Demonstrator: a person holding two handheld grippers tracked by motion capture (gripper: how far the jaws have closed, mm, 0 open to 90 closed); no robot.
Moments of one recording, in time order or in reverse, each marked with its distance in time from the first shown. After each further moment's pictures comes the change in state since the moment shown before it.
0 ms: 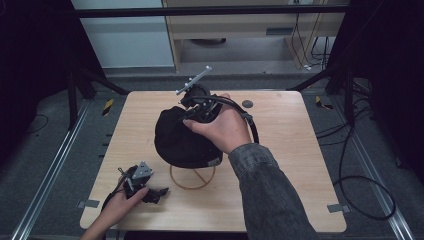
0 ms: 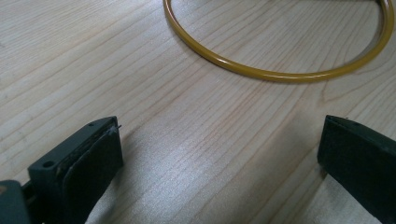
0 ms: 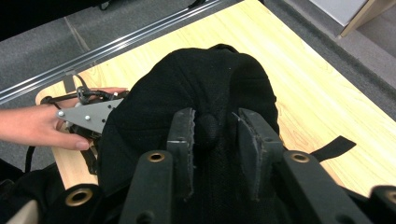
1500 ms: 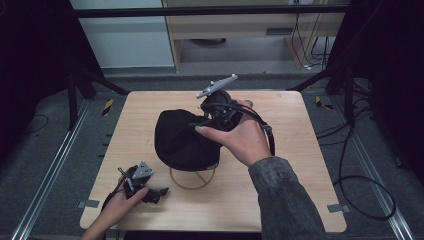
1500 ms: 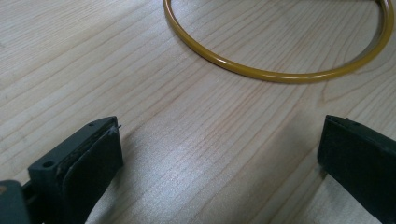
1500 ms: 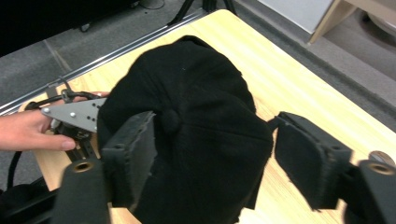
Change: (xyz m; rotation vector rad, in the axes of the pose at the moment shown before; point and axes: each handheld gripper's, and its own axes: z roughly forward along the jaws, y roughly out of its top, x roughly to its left) left arm 0.000 0.000 0.000 0.000 0.000 0.000; right arm -0.004 -0.033 -0.030 -0.080 -0.087 0.059
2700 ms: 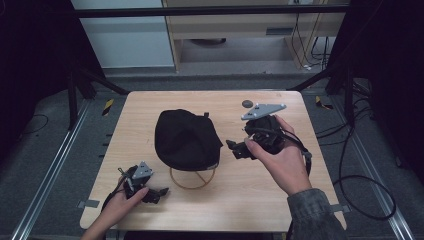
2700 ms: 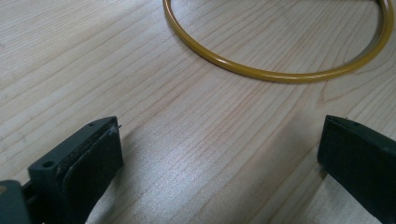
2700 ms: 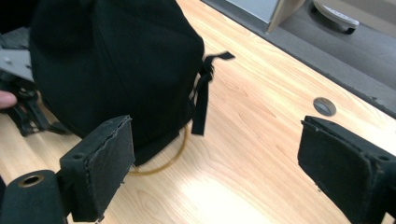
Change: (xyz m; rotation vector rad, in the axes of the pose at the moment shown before) left arm 0.000 0.000 0.000 0.000 0.000 0.003; right arm -0.027 -0.088 -0.038 -0.024 -0.142 0.053
